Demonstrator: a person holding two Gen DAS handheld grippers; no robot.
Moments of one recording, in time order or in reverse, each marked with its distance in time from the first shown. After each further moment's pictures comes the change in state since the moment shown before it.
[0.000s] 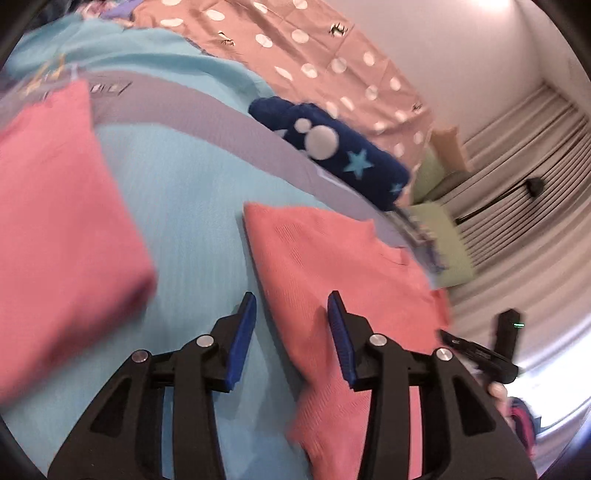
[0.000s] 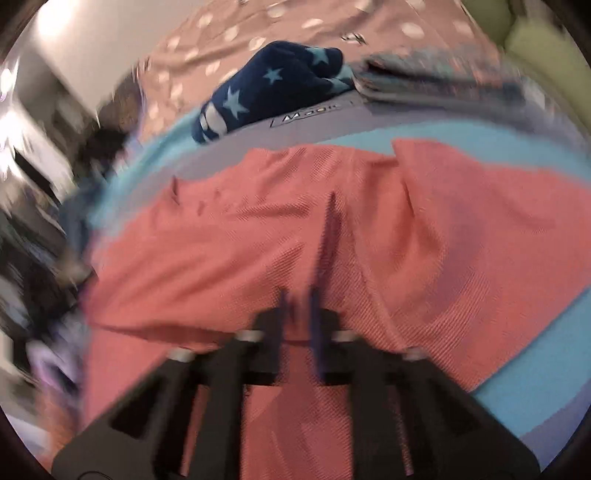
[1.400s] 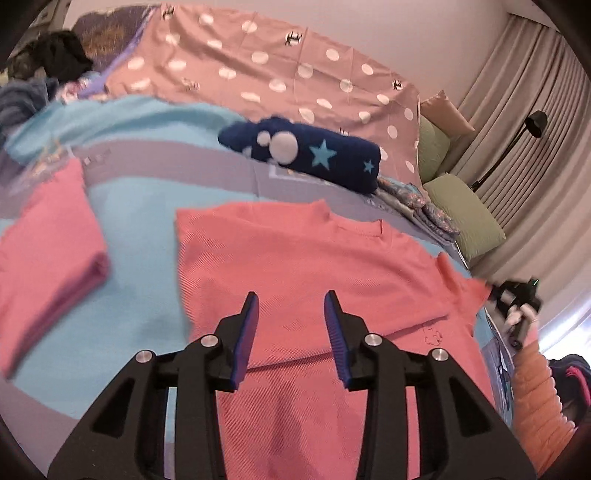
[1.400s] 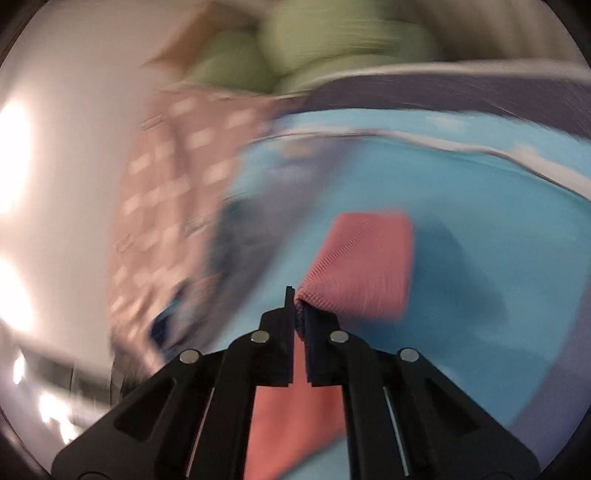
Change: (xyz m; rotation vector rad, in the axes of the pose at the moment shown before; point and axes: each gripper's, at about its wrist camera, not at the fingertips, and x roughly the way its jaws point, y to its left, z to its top) left arm -0.032 -0.094 -0.050 0.189 -0.068 0.128; right arm -0.085 -0.288 0.006 0.826 -0.434 0.196
